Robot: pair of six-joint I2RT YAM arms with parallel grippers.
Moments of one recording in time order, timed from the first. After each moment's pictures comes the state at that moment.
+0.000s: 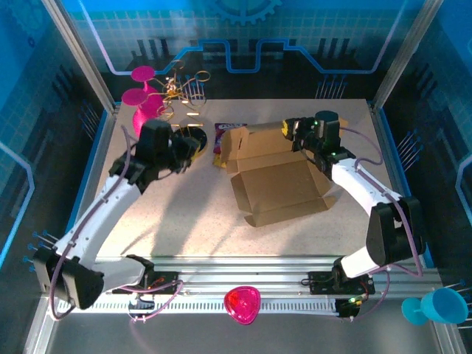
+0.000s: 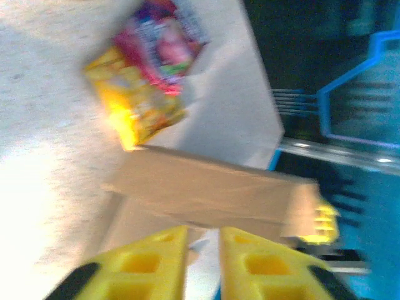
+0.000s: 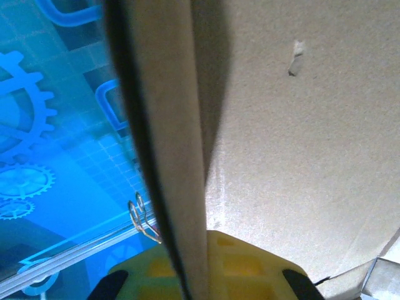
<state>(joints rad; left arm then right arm) -0.31 1.19 1.07 -0.56 0.20 -1.36 0.23 1.49 1.07 0.09 -0.30 1.77</state>
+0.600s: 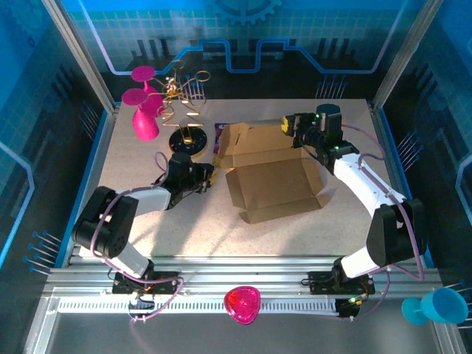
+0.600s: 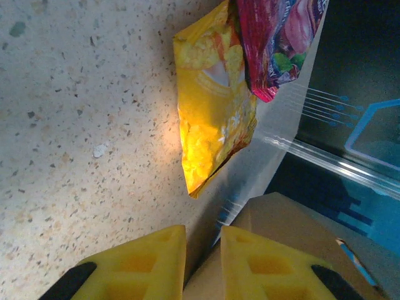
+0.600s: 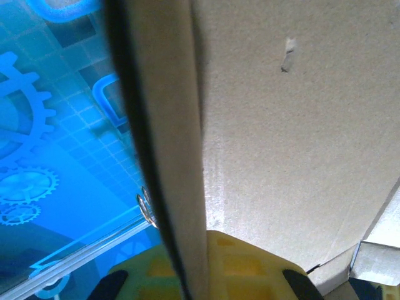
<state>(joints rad) -0.31 1.61 0.63 0.41 0.34 -1.60 0.22 1.50 1.15 -0.02 -0.34 1.83</state>
